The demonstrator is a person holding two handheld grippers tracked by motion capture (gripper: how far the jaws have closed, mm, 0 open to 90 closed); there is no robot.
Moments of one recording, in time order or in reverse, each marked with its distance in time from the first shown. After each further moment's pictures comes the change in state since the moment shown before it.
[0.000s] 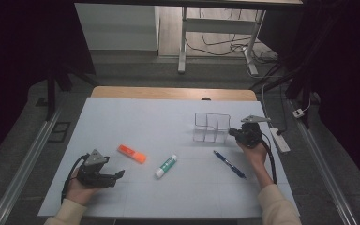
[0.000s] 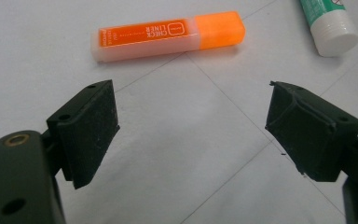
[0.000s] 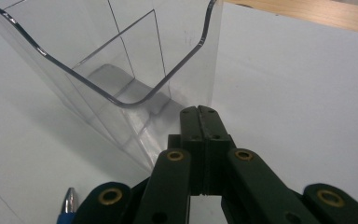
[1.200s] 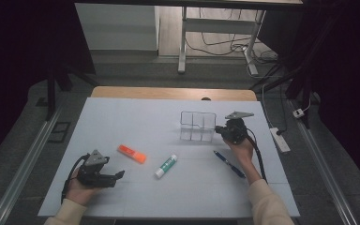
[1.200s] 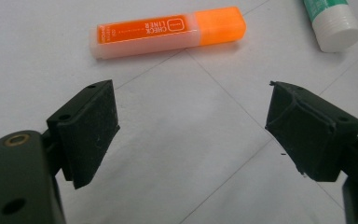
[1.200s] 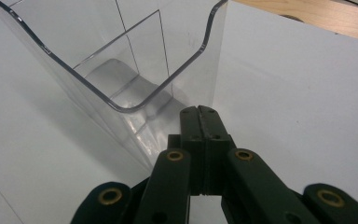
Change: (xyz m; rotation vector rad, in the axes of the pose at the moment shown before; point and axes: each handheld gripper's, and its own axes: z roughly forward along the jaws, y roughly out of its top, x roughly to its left) left arm 0.000 -0.001 0.001 0.008 -0.001 0.003; right arm 0.033 0.023 0.028 0.035 0.047 -0.050
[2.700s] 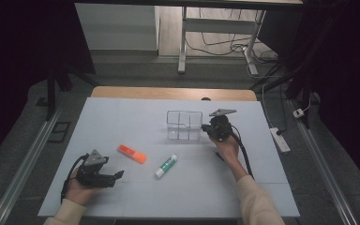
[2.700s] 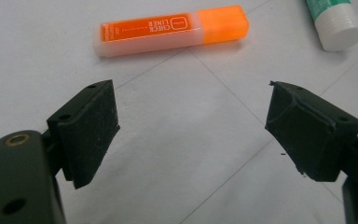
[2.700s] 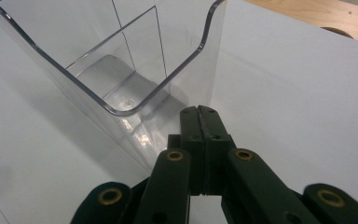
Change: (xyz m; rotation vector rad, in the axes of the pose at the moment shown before) left arm 0.002 -0.001 -0.001 0.000 0.002 -0.002; right arm 0.034 0.022 0.030 0.037 0.008 -0.026
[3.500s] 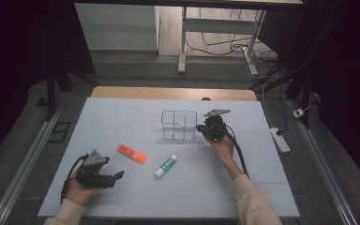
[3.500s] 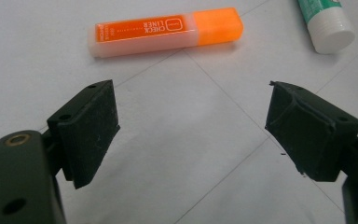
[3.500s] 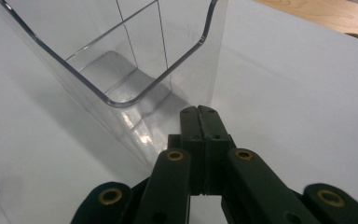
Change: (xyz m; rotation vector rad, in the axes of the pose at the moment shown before) left arm 0.000 0.000 -0.001 -0.009 -0.015 -0.005; right arm 0.011 0.004 0.011 -0.005 0.023 -0.011
